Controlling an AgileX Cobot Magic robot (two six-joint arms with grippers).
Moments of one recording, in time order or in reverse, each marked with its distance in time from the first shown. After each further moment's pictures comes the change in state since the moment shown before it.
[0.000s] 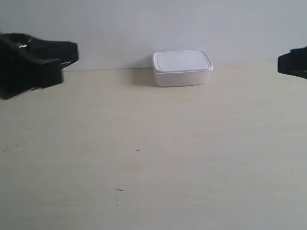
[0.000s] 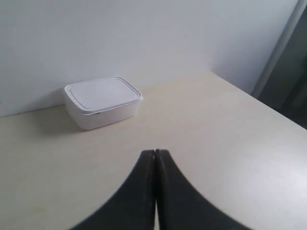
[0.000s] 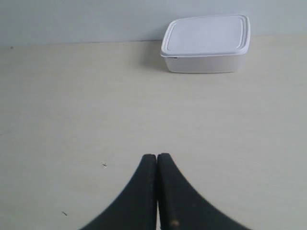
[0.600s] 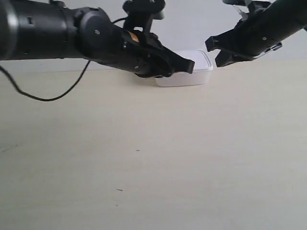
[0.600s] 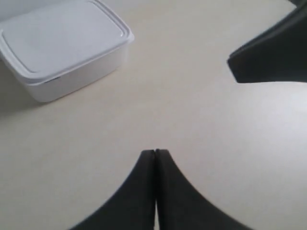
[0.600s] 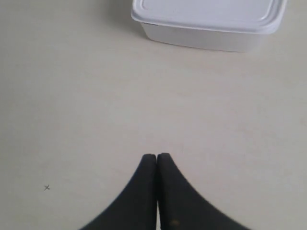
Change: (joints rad) left arm 0.000 0.881 -0.738 0.010 0.251 0.048; right arm 0.000 0.848 -0.626 -0.114 0.146 0.004
